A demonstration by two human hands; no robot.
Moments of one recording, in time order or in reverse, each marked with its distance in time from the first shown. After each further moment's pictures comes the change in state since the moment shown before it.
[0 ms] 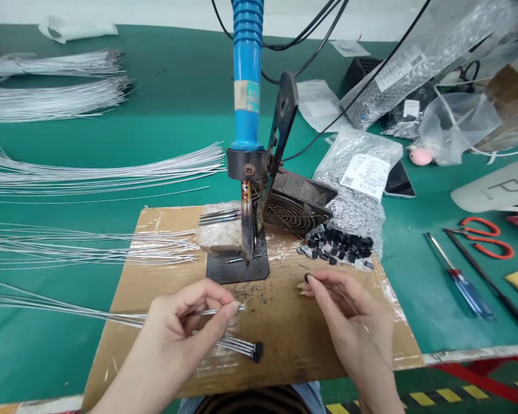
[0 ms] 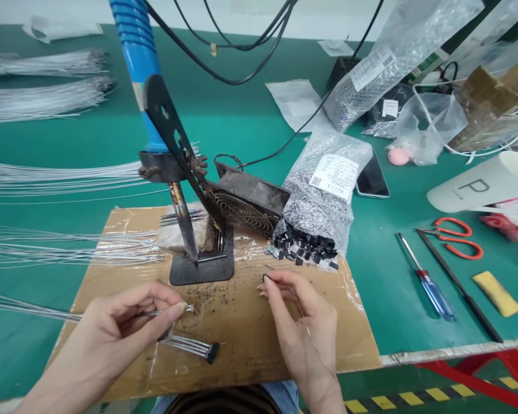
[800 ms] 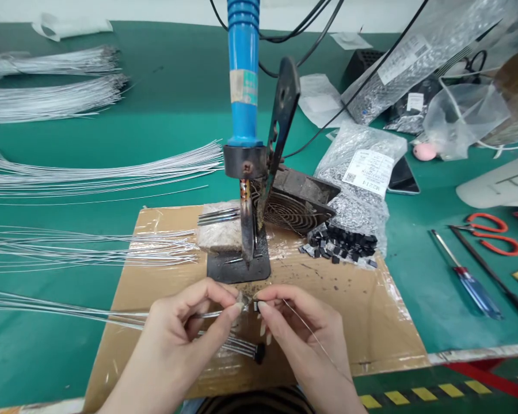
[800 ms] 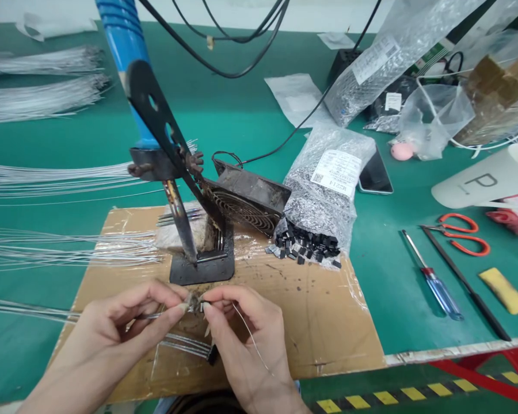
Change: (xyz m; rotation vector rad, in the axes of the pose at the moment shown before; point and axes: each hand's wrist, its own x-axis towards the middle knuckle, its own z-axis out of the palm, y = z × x) left_hand 0.000 0.017 -0.002 0.008 -0.092 -0.014; right_hand -0.017 -0.048 0.043 0.426 -0.283 0.312
